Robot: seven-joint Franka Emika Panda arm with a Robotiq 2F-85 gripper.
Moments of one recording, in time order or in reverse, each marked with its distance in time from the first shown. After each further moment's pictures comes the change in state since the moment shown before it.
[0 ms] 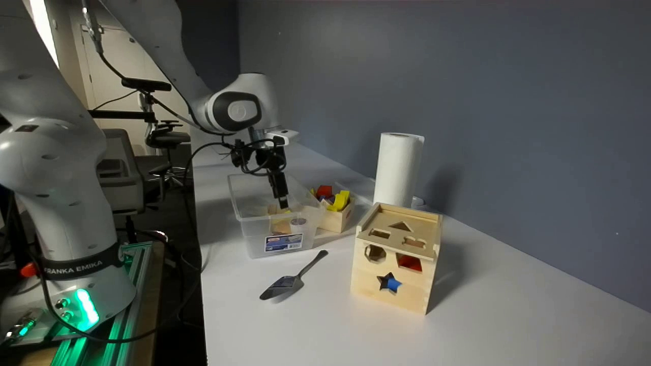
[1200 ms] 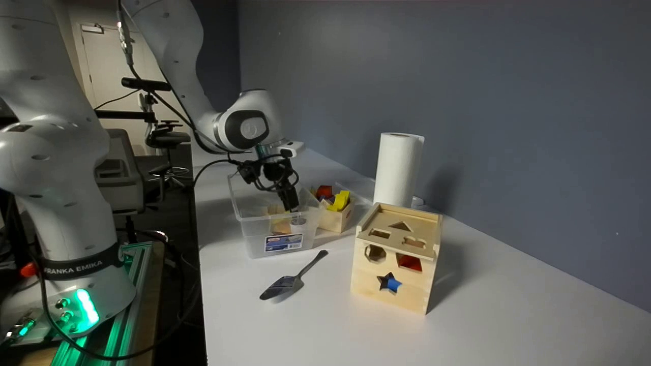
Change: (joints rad) arm -0.079 0.144 0.015 0.013 -0.236 0.216 0.100
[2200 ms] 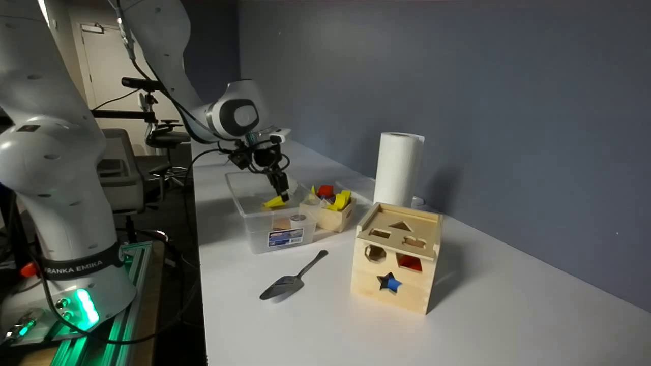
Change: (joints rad) arm 0.097 -0.078 0.073 0.005 0.031 -0.045 0.051
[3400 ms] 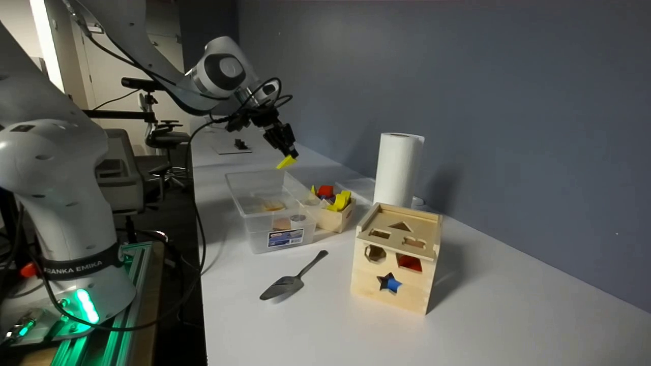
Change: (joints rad) arm -0.070 -0.266 0.120 0.053 -0.098 -0.128 -0.091
